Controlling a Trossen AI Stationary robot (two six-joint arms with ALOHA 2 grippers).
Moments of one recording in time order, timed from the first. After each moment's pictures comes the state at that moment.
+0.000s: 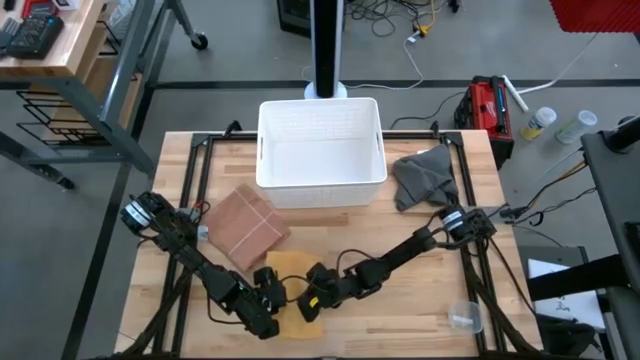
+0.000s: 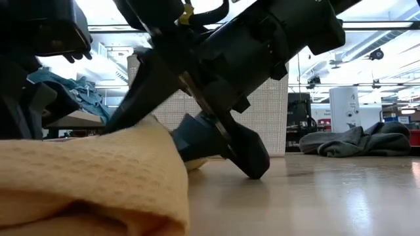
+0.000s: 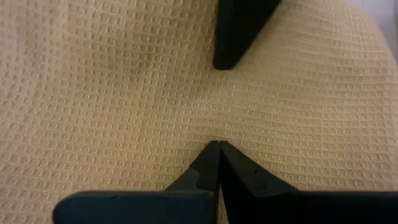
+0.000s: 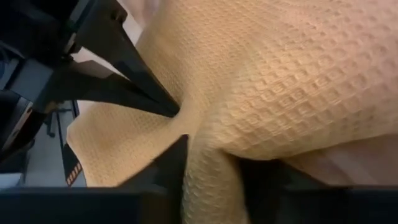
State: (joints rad) left arm -0.75 1.79 0.92 -0.18 -0.38 -0.89; right arm 0.41 2.31 1.40 0.17 0.21 1.17
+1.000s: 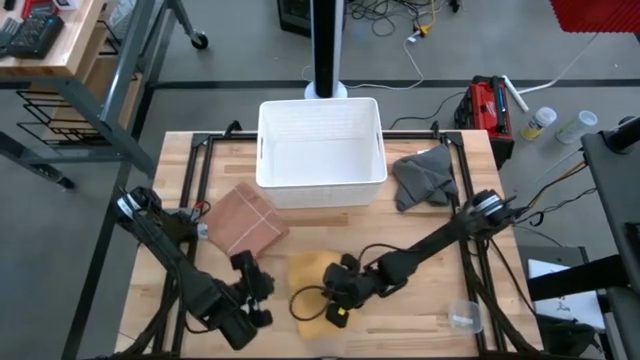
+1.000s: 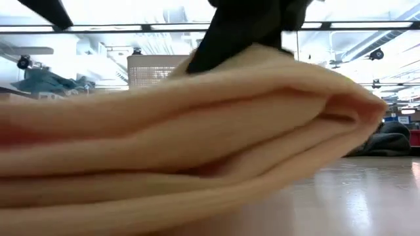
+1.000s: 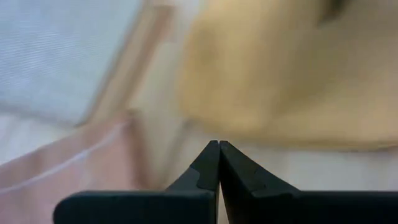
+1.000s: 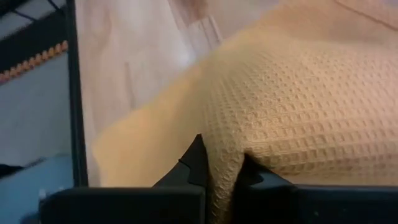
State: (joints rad) left arm -0.83 1.71 1.36 -1.09 -0.71 -1.09; right arm 0.48 2.00 1.37 -0.27 0.23 0.79
